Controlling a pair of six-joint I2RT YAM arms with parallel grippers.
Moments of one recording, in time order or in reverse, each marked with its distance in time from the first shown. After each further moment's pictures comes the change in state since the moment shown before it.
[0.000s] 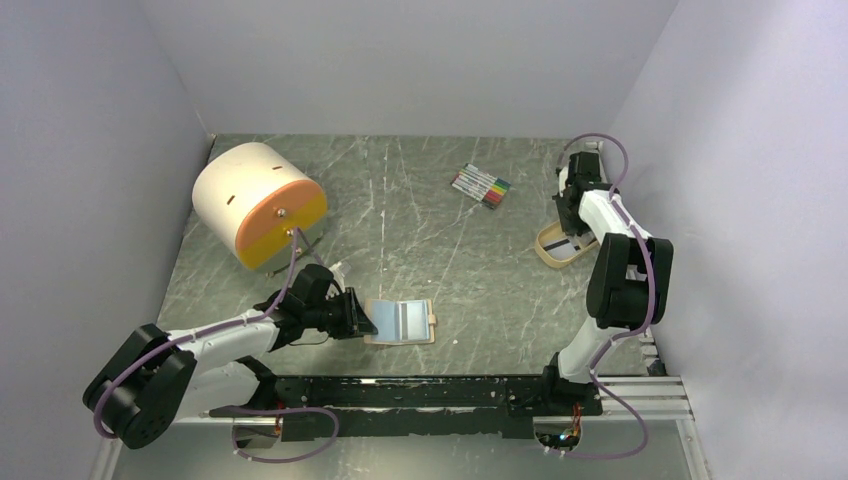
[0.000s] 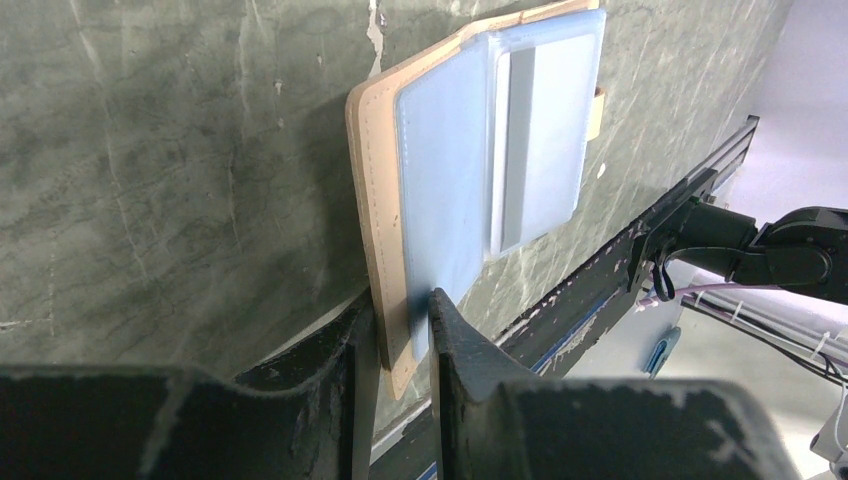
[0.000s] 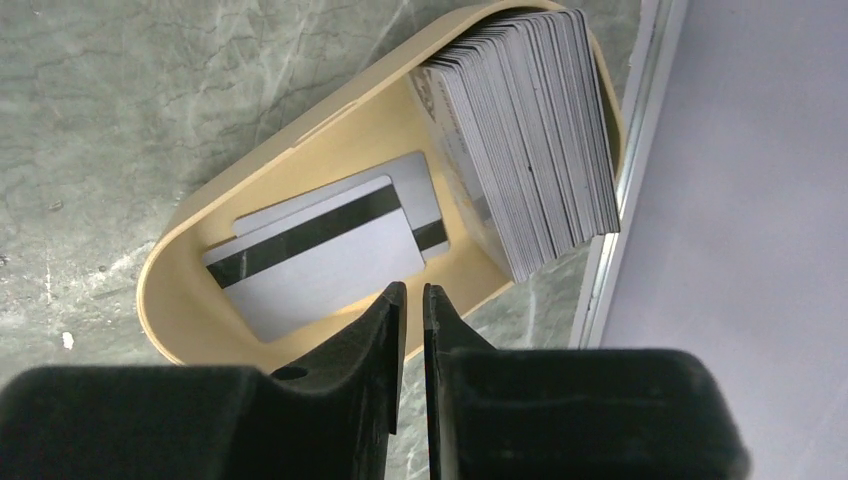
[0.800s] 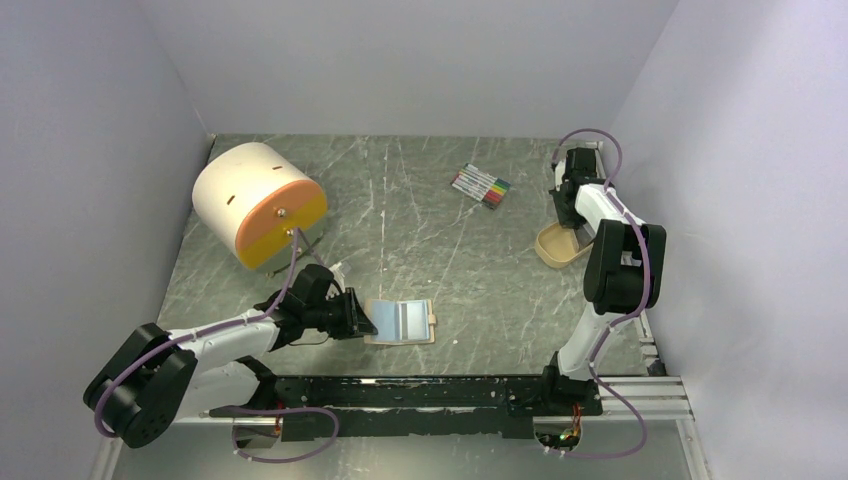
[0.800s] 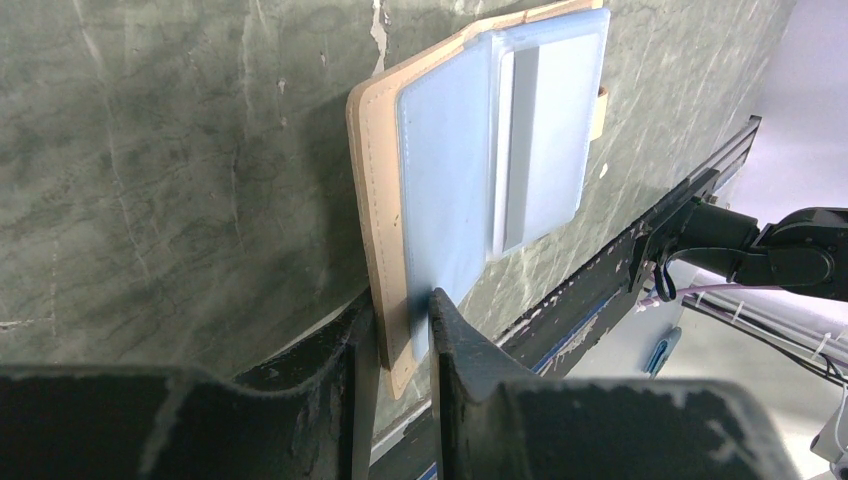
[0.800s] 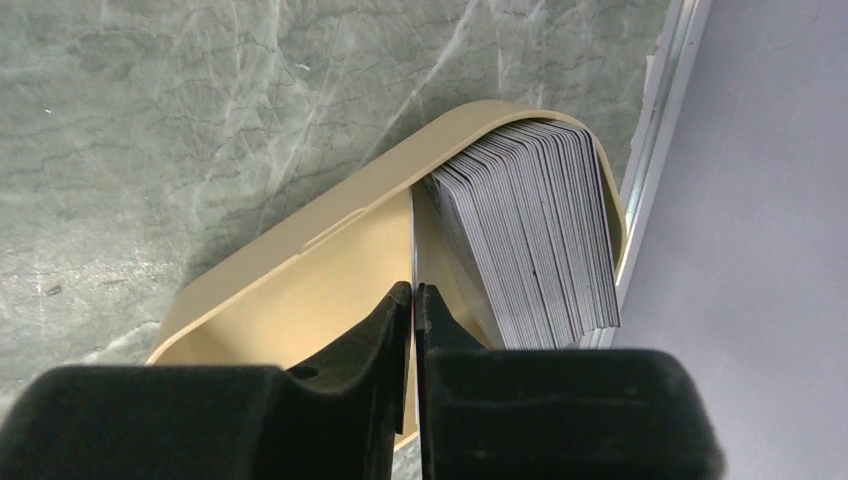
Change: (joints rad) left arm 0.000 0.001 0.000 0.000 0.000 0.000; right arm 0.001 0.107 0.059 0.078 -0.029 -0.035
